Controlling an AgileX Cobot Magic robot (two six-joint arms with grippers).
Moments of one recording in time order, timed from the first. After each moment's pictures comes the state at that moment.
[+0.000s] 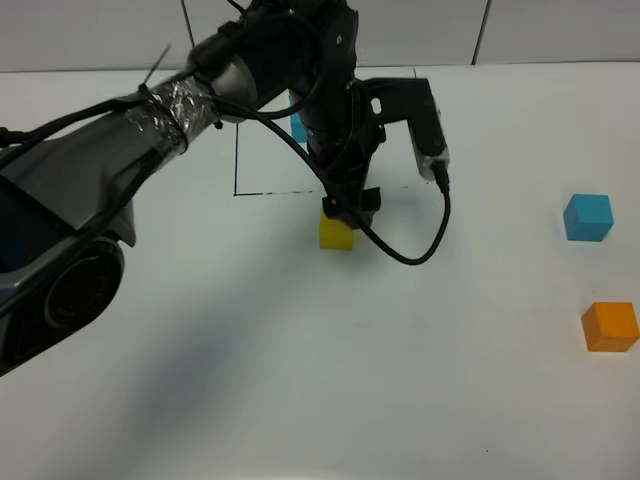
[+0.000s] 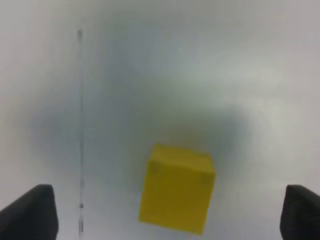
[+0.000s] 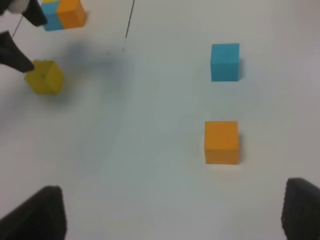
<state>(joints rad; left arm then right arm) -0.64 2.35 -2.14 -0.06 1.12 0.83 0.00 0.01 -0.50 0.11 1.06 0.01</state>
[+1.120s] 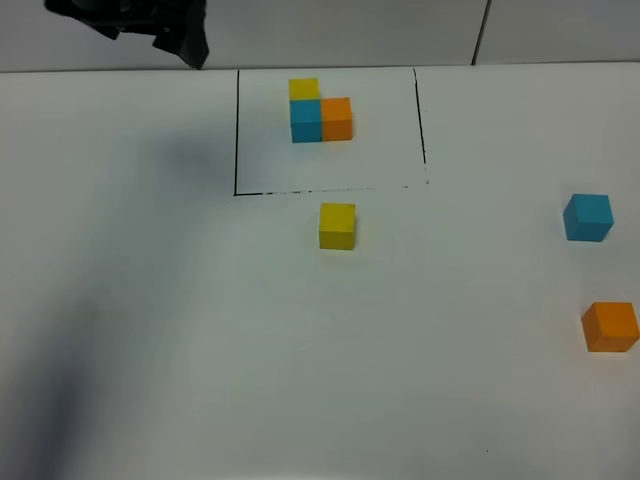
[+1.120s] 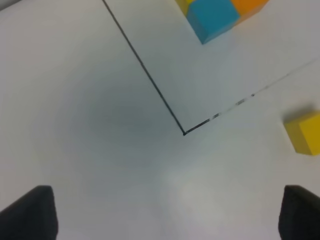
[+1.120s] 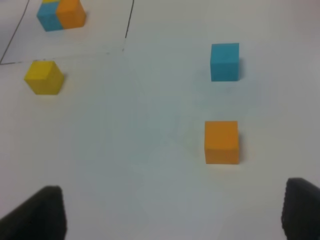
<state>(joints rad) -0.25 1.95 -1.99 -0.07 1.19 0.21 0.00 0.01 -0.50 0.11 1.06 0.01</state>
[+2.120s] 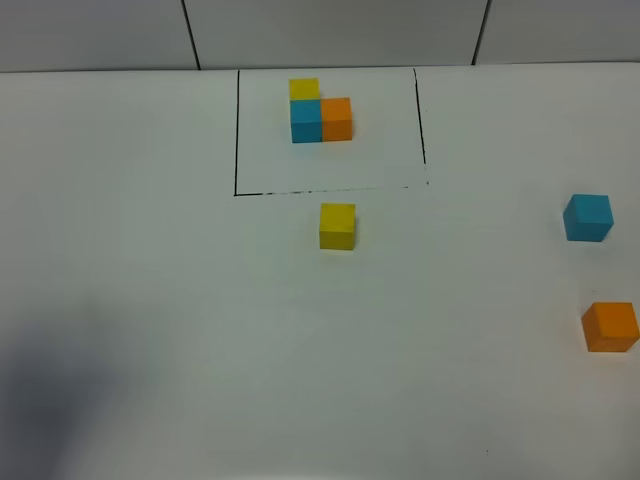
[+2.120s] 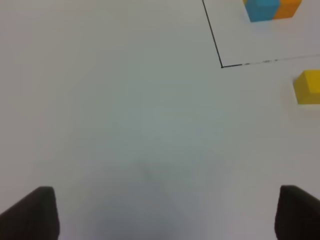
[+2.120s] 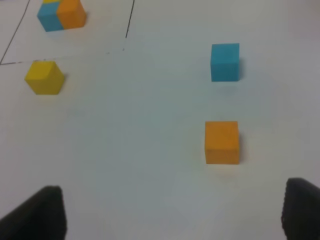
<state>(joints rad) -0.13 0.71 -0.89 0.00 0.93 -0.03 0.00 0.01 -0.50 0.11 1.06 0.01</state>
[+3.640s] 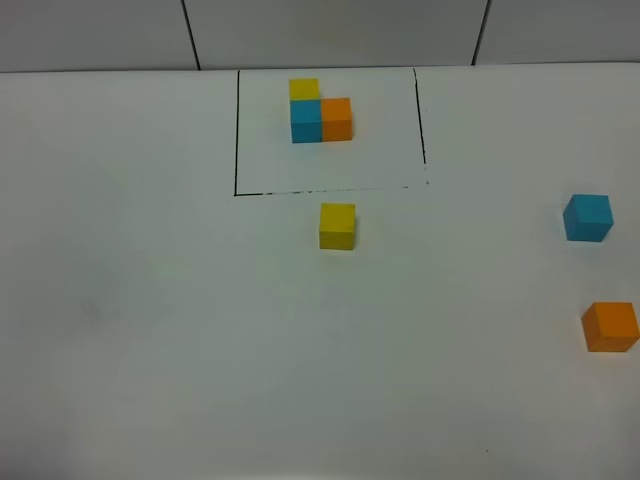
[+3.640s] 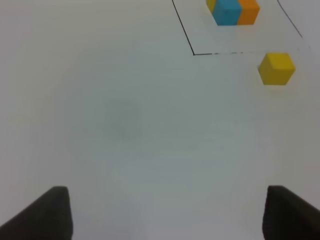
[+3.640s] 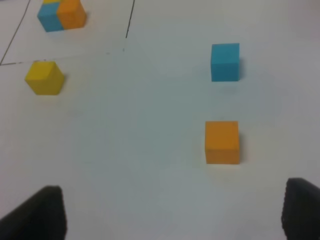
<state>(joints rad) -0.13 -0.01 -0.51 -0.07 1.05 -0.05 0.00 0.01 -0.50 0.11 1.06 0.01</state>
